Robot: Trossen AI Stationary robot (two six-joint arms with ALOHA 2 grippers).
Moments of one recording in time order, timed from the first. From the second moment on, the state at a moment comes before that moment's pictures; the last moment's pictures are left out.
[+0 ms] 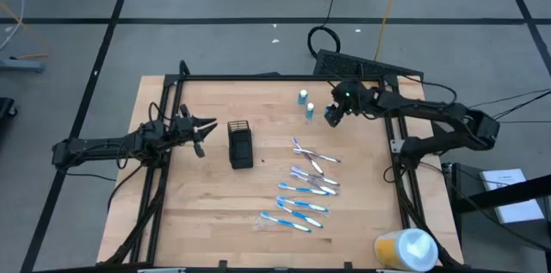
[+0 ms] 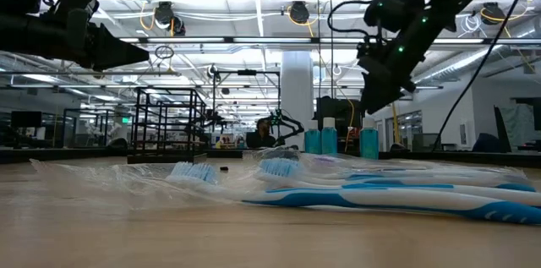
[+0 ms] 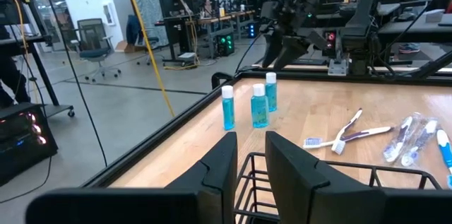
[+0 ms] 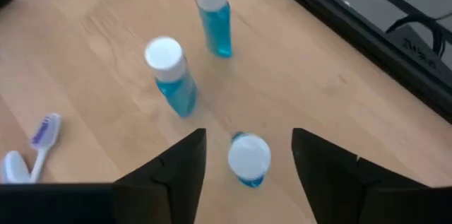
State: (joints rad) left arm 0.14 0.22 0.03 0.18 -0.26 0.10; right arm -0.54 1.25 0.73 -0.31 0.10 0.16
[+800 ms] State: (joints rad) left arm 0.14 0.22 0.03 0.18 -0.26 0.10; right arm -0.54 1.31 0.52 -0.19 0.10 0.17
